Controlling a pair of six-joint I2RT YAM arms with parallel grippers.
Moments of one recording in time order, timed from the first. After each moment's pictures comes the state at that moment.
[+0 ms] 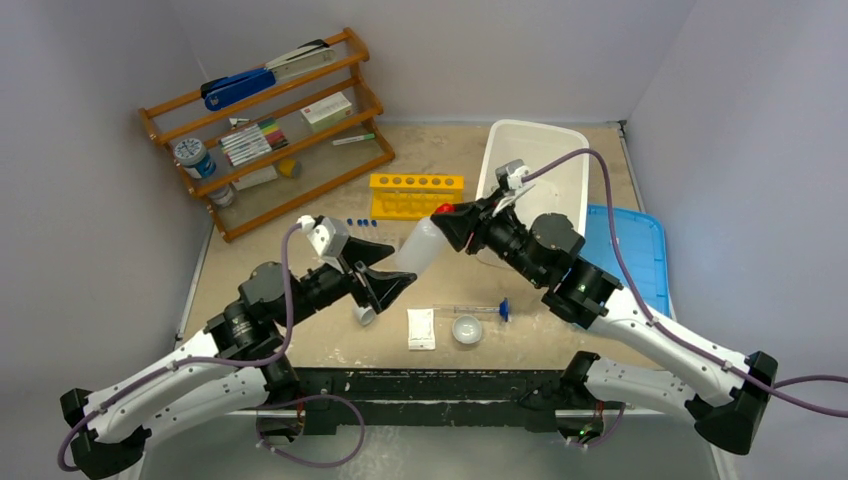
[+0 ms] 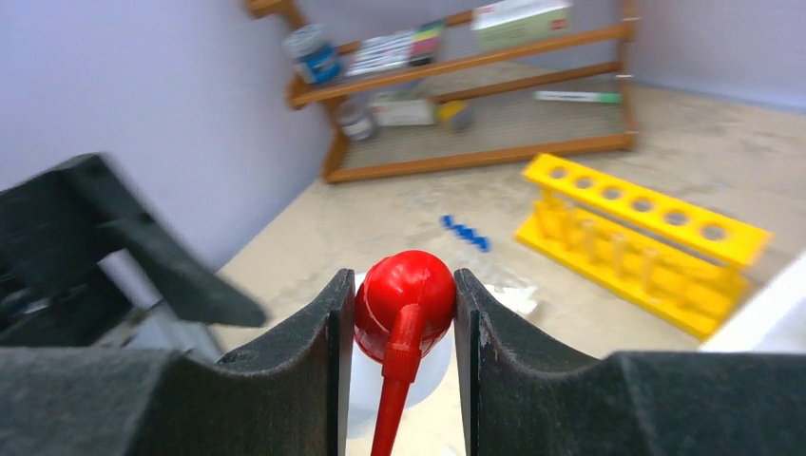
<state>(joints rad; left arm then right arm) -0.98 0.62 0.69 0.00 0.02 -0.34 0.89 0.96 0.91 0.07 0.07 0.36</state>
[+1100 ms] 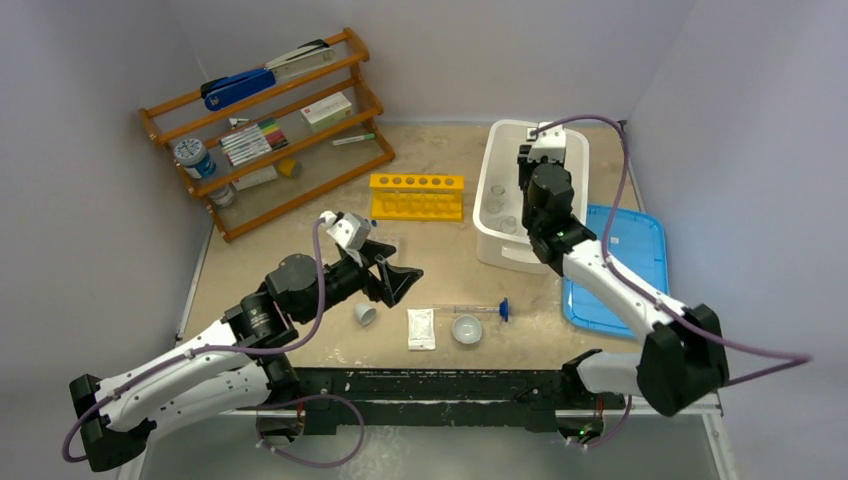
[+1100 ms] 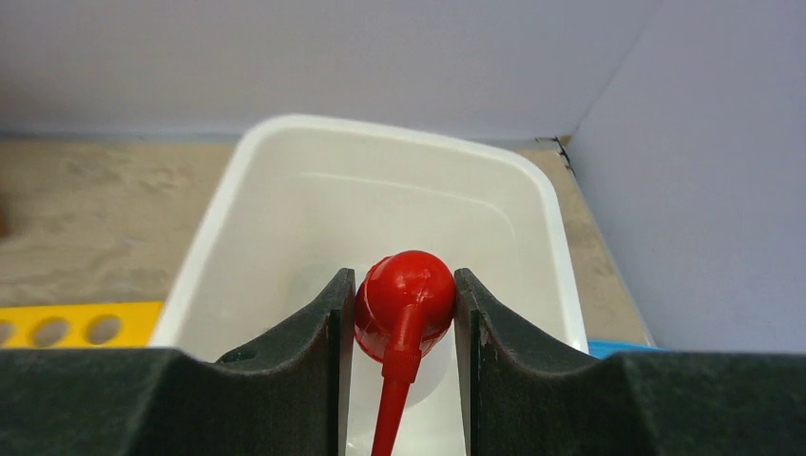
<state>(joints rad) -0.98 0.71 0.69 -0.04 -0.08 -0.34 0.46 1.24 0.92 0.29 0.64 -0.13</state>
